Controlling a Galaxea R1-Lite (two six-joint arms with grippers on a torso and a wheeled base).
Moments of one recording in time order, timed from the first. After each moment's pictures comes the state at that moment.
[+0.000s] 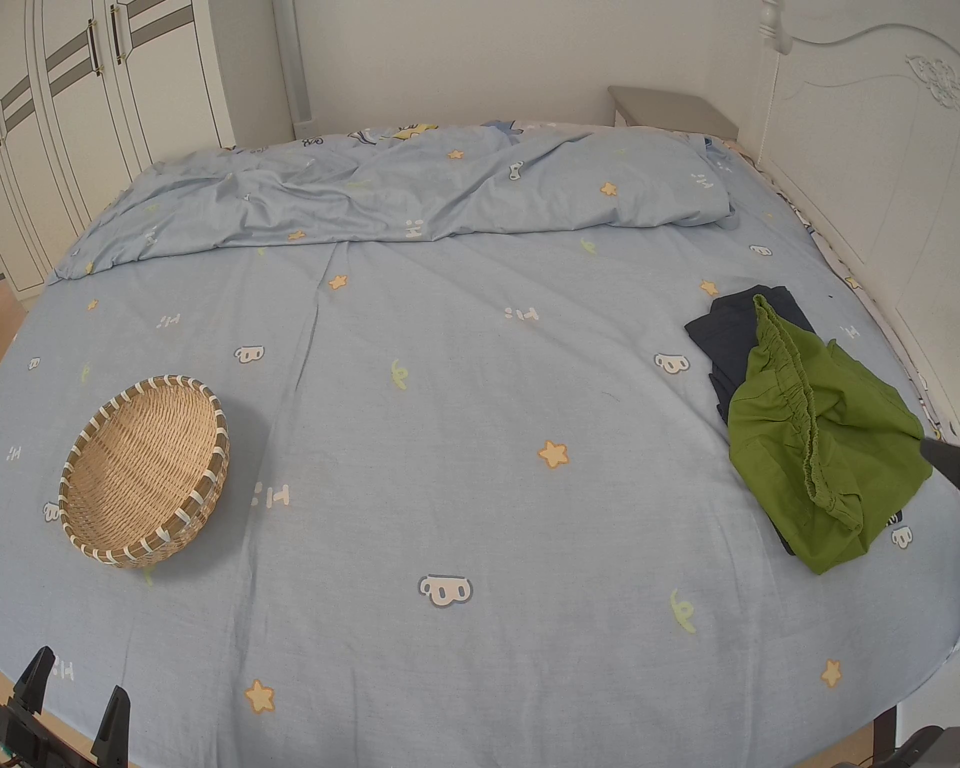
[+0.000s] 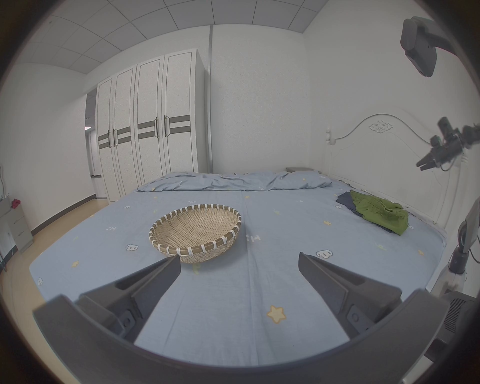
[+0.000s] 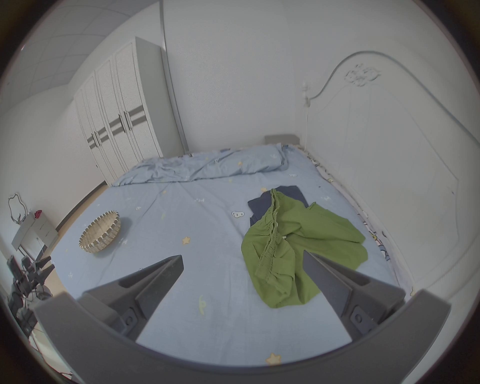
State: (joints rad) left arm 0.01 0.02 -0.02 0.00 -0.02 0.01; right arm 0.12 0.85 -0.78 0.25 0.01 0.02
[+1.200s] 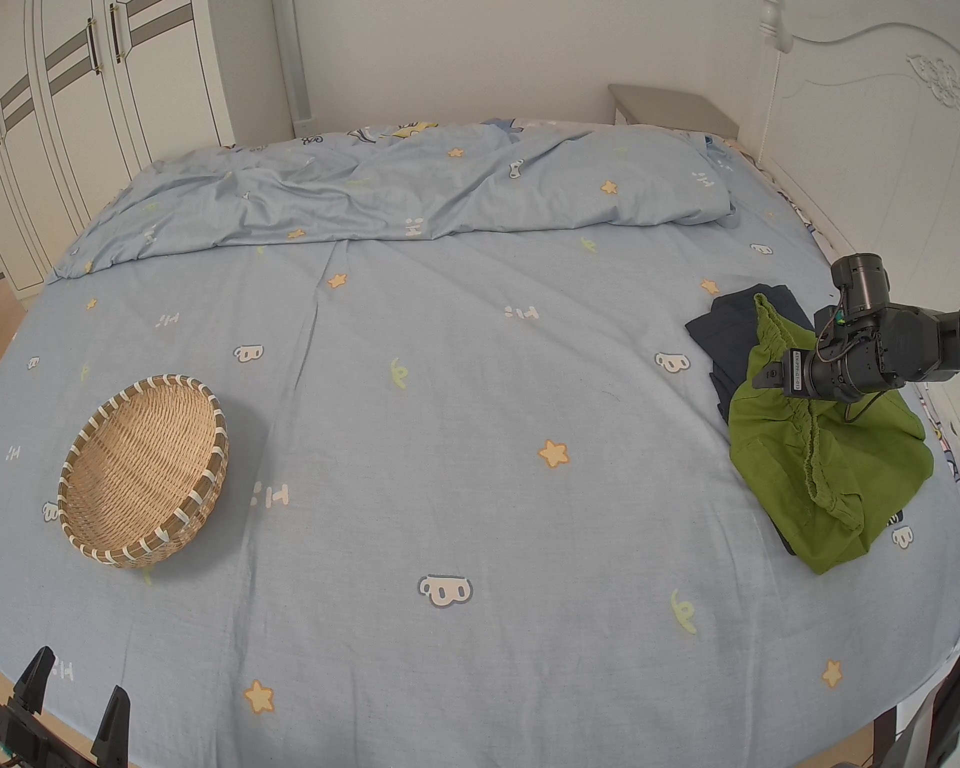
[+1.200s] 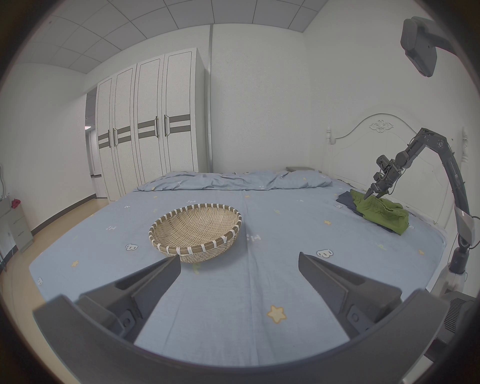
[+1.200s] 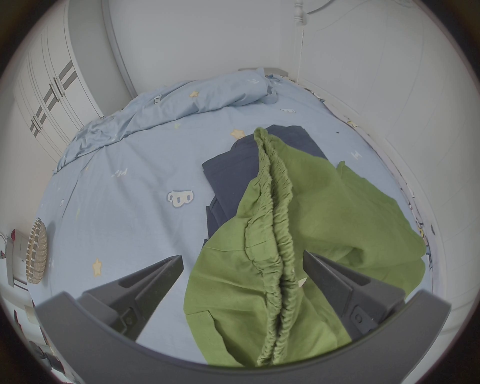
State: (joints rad) left arm 0.01 0.02 -0.02 0.00 -0.02 0.01; right arm 0.01 1.96 -1.42 0.16 -0.03 0.06
